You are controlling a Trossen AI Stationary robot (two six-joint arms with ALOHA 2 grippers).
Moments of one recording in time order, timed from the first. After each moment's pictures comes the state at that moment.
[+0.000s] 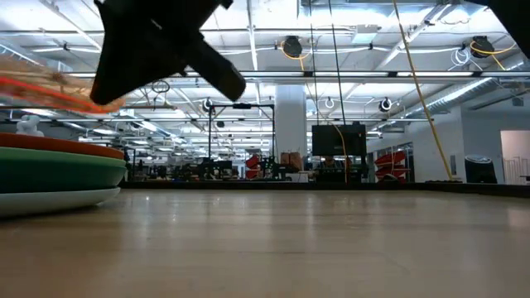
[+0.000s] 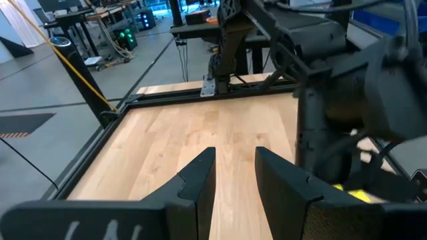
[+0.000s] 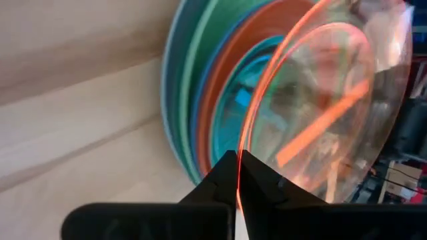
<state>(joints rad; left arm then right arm) -0.64 0.75 0.80 -0.34 -0.68 -0.06 0.31 2.39 2.16 -0.63 0.32 -1.15</state>
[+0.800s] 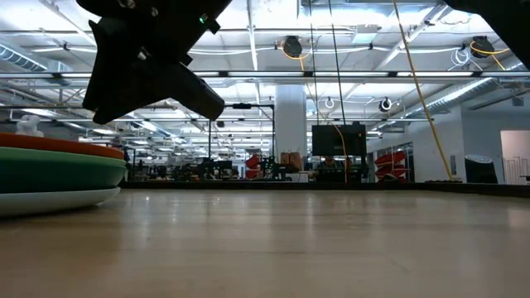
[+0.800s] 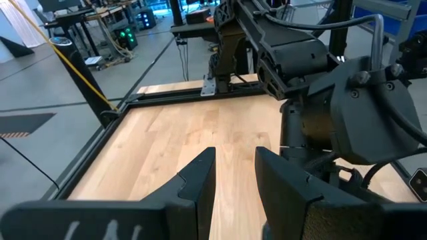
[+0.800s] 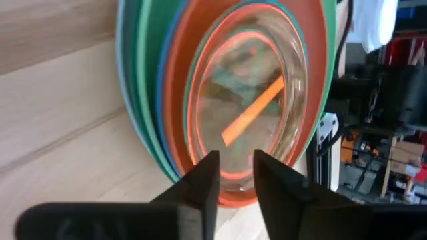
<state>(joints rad) -0.64 0.75 0.80 -0.35 -0.68 -0.06 0.26 2.42 2.16 -0.55 0.31 -1.10</state>
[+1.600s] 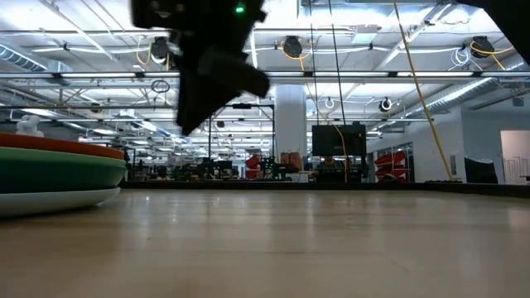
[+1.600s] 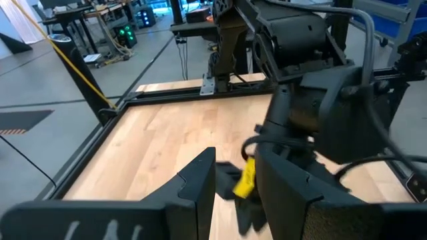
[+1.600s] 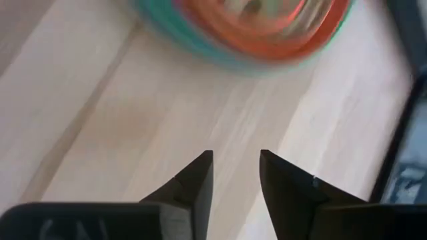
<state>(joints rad) -0.64 0.75 0.80 -0.35 -0.68 -0.07 0.26 2.37 2.16 -0.93 0.44 -0.44</state>
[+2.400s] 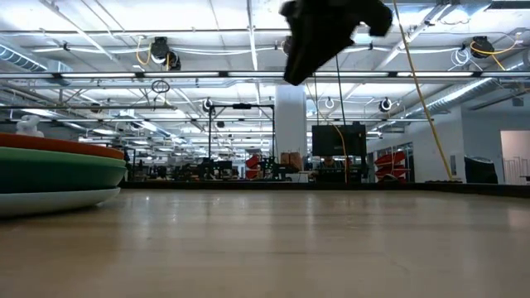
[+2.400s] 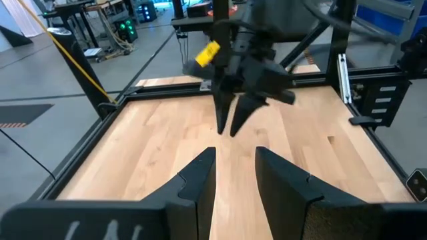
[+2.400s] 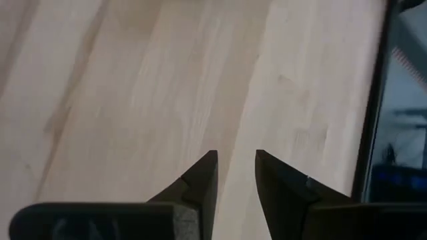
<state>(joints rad) -0.64 0.77 0.80 -0.36 -0.68 -0.10 0.27 1.82 1.56 -0.91 0.44 -0.19</state>
